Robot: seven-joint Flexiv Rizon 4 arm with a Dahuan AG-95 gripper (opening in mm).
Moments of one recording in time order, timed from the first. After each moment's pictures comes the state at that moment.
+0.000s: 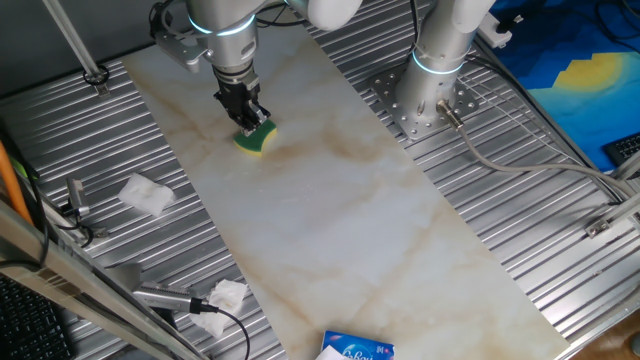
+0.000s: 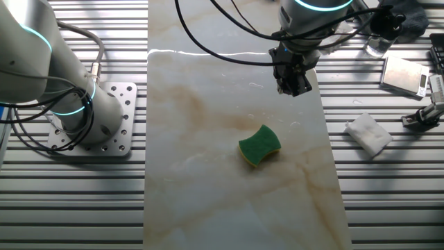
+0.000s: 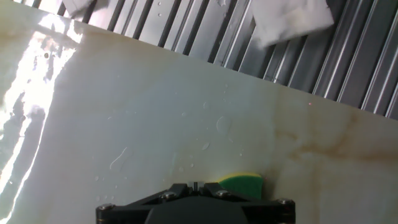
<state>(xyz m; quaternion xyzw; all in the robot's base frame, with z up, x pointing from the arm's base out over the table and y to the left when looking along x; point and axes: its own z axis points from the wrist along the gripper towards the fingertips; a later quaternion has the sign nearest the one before) 0.499 -0.001 0.171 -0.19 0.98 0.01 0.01</state>
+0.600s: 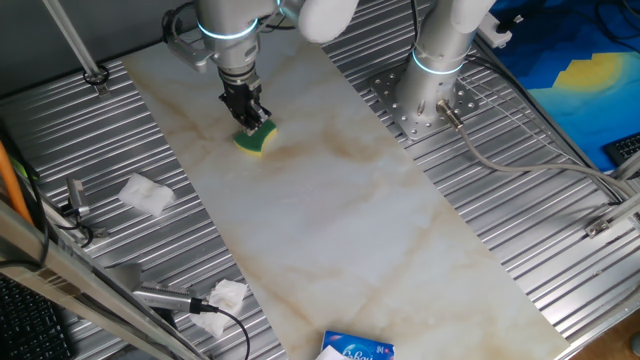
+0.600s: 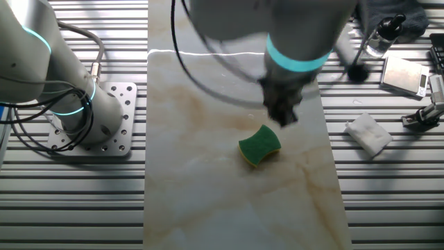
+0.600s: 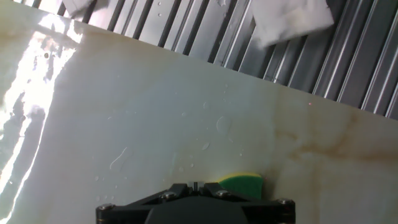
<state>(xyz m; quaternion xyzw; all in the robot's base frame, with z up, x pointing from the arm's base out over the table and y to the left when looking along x) 0.481 -0.055 0.089 -0.20 0.98 0.03 0.02</state>
